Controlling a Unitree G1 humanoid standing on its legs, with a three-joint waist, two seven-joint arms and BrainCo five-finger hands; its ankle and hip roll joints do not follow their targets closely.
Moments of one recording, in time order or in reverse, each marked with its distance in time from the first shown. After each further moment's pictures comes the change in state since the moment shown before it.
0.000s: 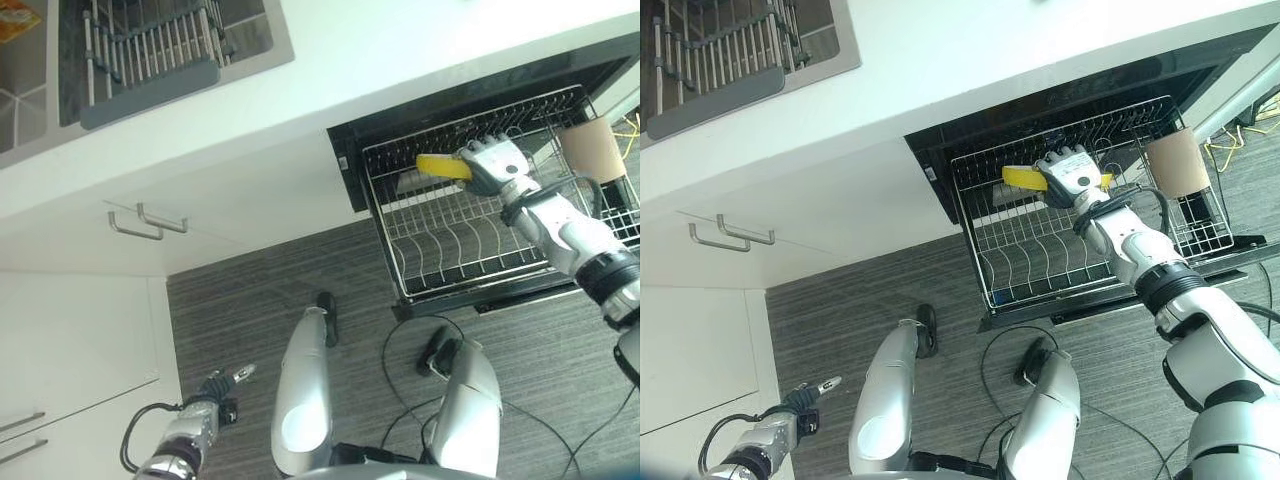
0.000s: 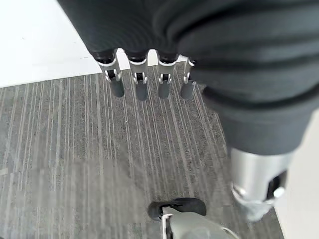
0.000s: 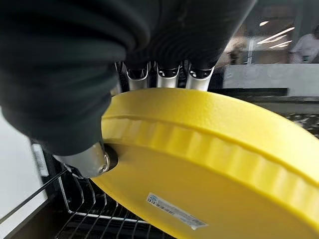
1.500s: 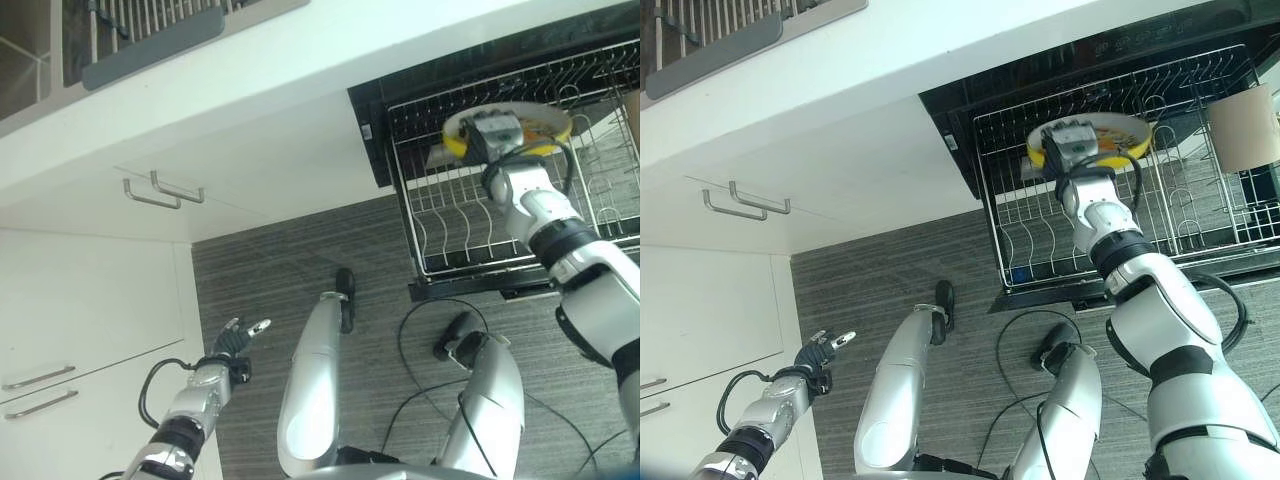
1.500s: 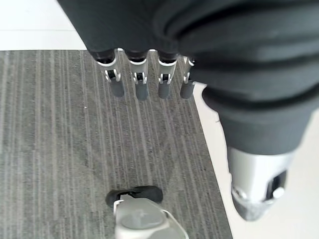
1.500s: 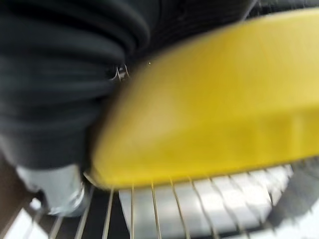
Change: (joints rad) left arm -0.007 0.046 -0.084 -0.280 -0.110 -0.044 0.005; right arm -0.119 0.243 -0.093 0.294 0.067 0.298 0.242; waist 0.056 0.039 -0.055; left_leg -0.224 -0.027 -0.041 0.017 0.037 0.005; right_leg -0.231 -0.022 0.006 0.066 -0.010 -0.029
